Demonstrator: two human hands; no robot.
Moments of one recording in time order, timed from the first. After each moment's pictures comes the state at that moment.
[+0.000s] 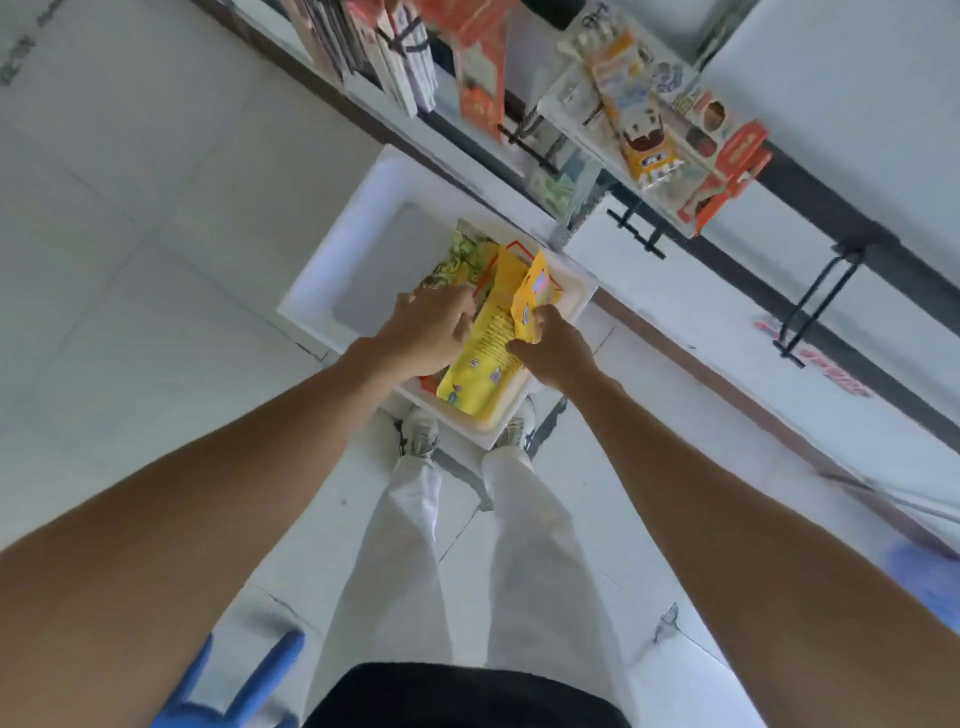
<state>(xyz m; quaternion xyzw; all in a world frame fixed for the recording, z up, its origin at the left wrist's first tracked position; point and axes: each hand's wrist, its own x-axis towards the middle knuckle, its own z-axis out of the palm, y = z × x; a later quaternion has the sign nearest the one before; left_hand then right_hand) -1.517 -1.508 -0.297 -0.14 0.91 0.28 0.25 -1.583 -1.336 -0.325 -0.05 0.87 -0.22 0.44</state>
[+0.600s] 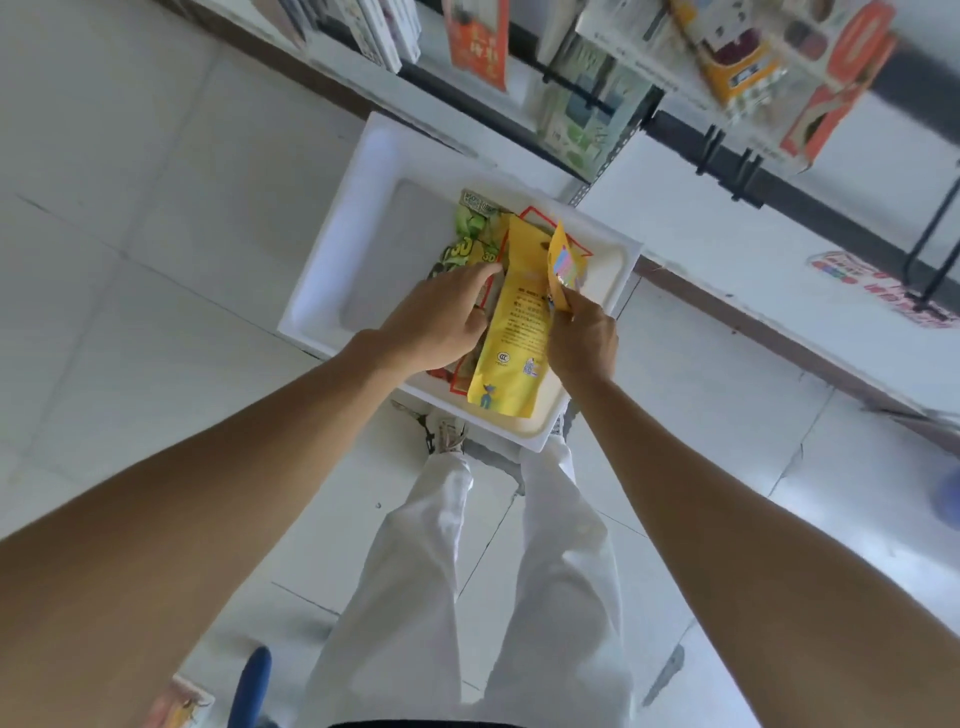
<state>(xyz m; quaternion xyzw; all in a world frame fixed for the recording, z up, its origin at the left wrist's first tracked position) -1.522 -1.549 -0.348 -0.02 0.91 0.31 0.26 -1.552 -1.372 -0.395 0.12 0.92 -0.29 0.23</state>
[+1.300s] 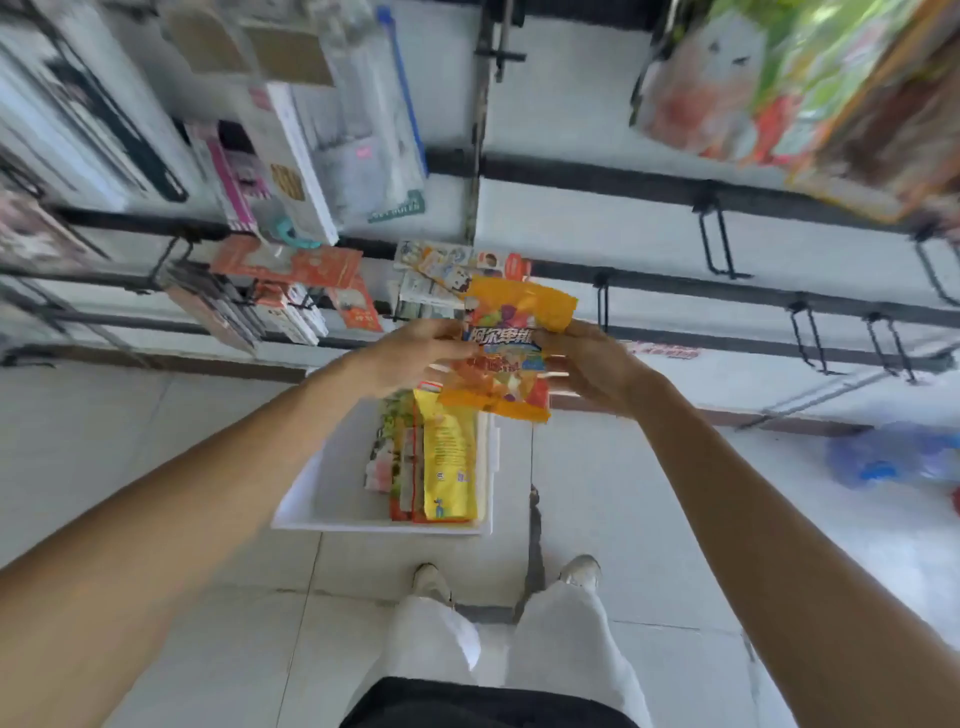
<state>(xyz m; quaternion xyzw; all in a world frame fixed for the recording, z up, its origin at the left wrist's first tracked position) -1.578 -1.504 -0.118 0.00 0.72 0.59 0.37 -1.554 -1.266 -0.118 0.10 0.67 -0.68 0.28</state>
